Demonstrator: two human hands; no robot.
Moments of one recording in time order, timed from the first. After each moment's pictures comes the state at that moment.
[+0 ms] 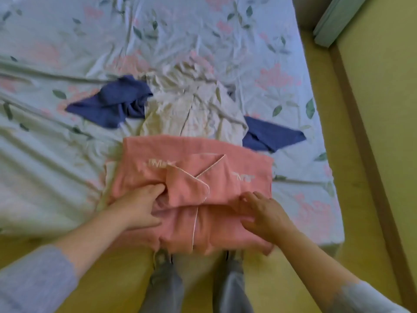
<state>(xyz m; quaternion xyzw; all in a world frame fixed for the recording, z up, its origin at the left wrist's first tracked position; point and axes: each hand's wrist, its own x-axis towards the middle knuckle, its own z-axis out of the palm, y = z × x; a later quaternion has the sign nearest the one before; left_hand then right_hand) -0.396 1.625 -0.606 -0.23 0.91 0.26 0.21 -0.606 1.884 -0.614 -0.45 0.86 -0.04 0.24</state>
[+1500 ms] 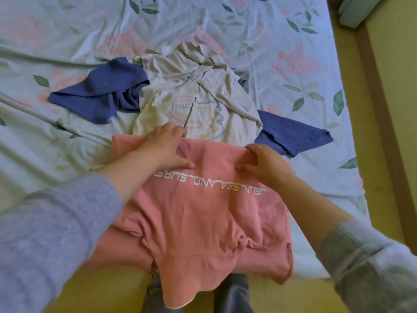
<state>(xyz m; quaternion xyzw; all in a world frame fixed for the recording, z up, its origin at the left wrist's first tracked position) -0.540 1.554 -0.639 -0.29 0.93 0.17 0.16 -0.712 1.765 -0.652 -0.36 0.88 -0.11 0.28</state>
